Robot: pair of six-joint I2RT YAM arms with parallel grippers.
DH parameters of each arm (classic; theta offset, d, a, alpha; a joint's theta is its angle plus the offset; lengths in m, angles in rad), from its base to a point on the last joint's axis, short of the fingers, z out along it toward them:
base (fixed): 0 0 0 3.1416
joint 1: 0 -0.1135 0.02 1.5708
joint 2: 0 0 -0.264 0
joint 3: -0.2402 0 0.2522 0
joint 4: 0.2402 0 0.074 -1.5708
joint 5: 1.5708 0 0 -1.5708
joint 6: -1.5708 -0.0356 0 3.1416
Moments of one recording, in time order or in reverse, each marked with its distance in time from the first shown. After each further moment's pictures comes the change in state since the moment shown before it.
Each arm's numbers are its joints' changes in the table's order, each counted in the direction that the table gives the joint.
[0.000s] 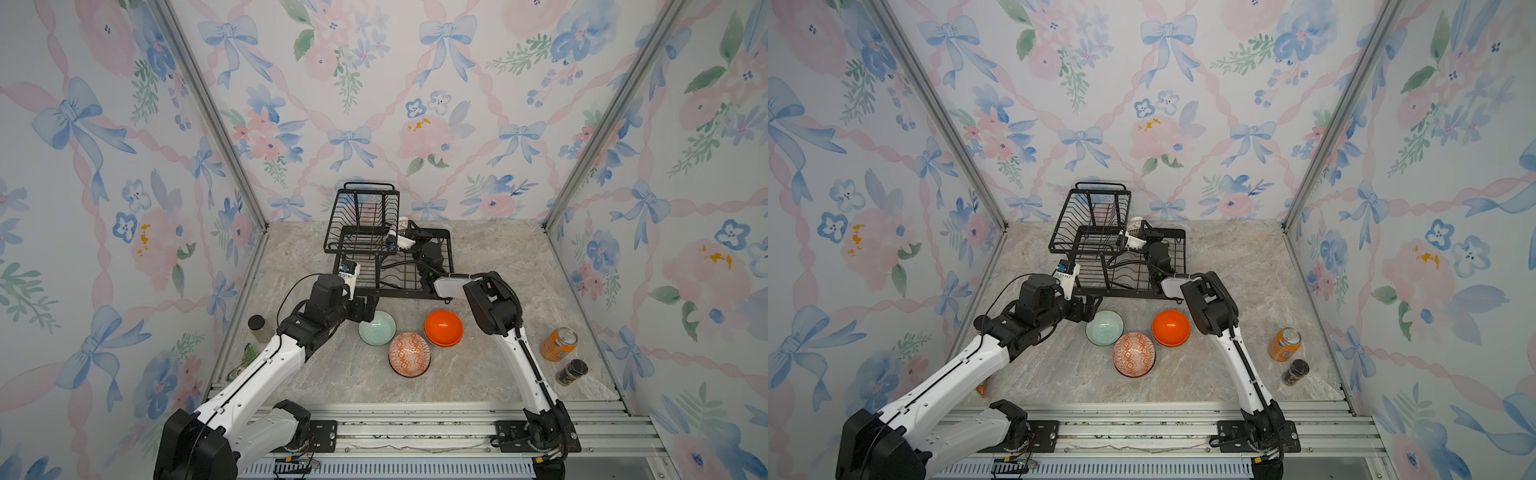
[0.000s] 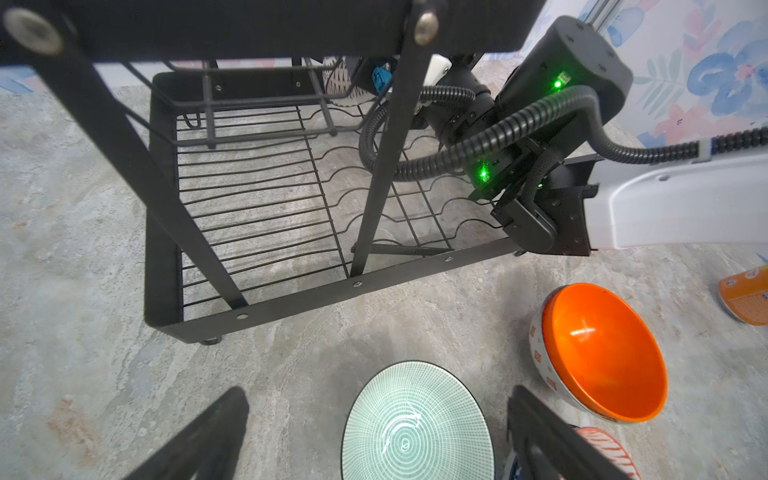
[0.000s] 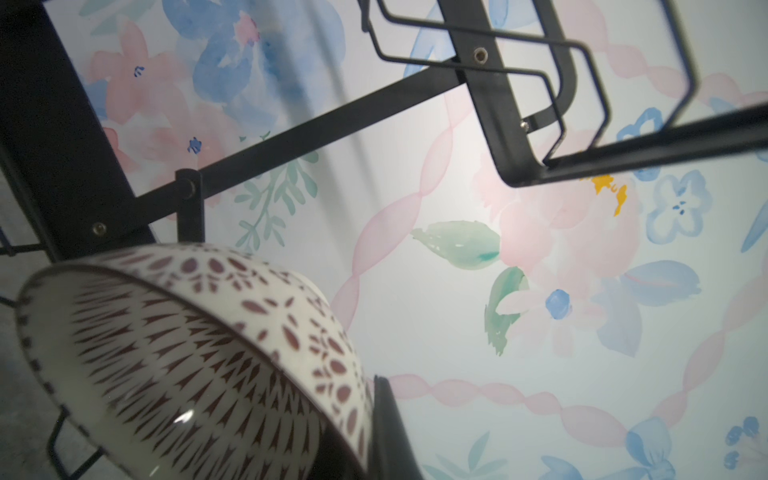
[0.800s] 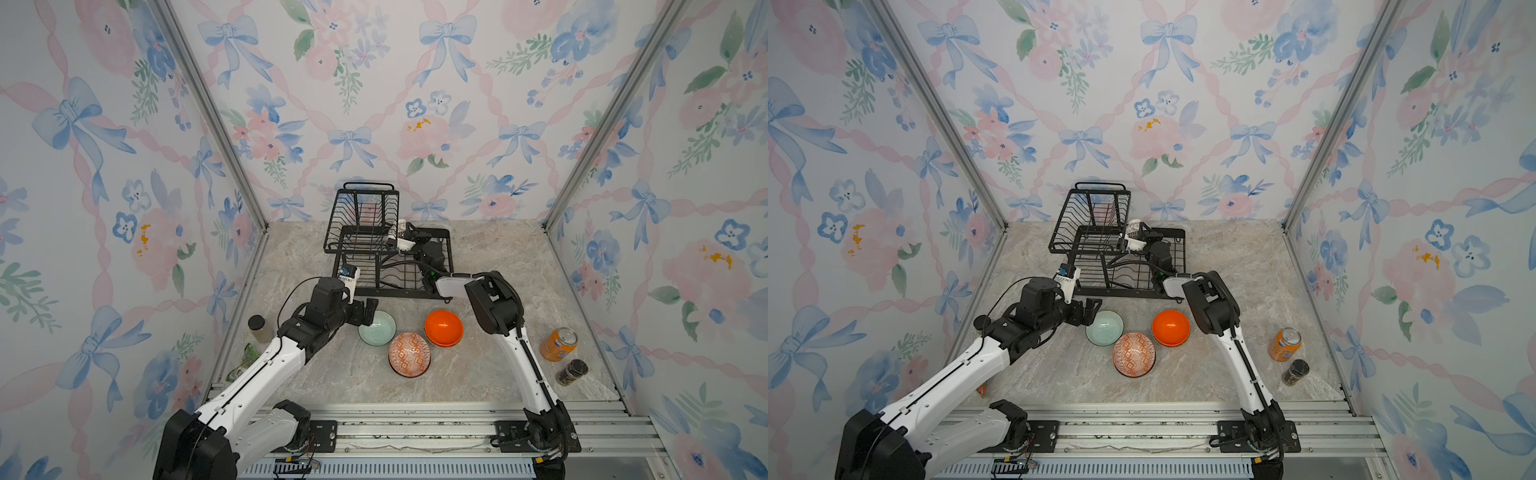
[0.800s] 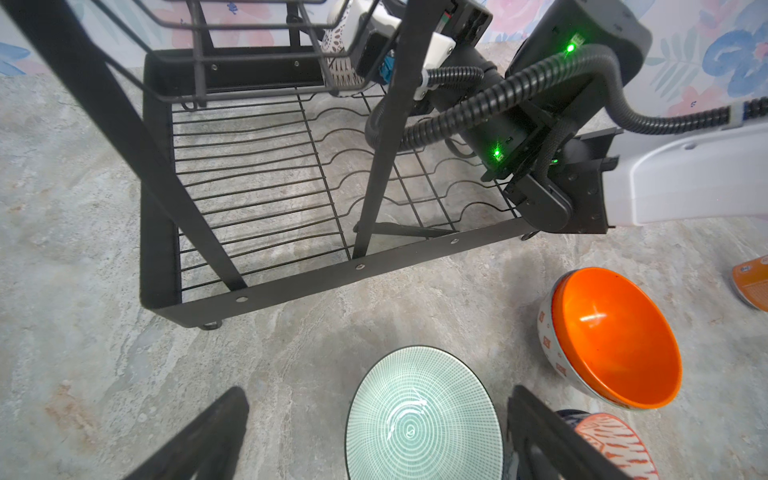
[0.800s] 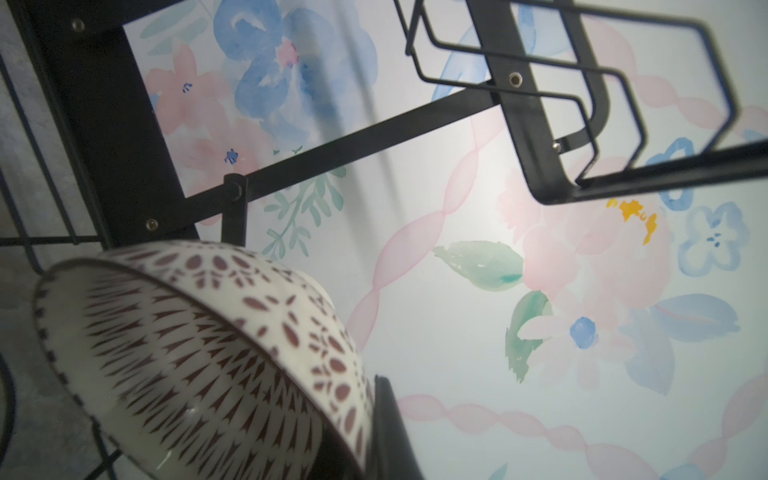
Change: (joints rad) left arm 0.000 -0.009 0.031 0.000 -0.001 -0.008; right arm 0.005 -0.006 0.022 0.037 -0.095 0.022
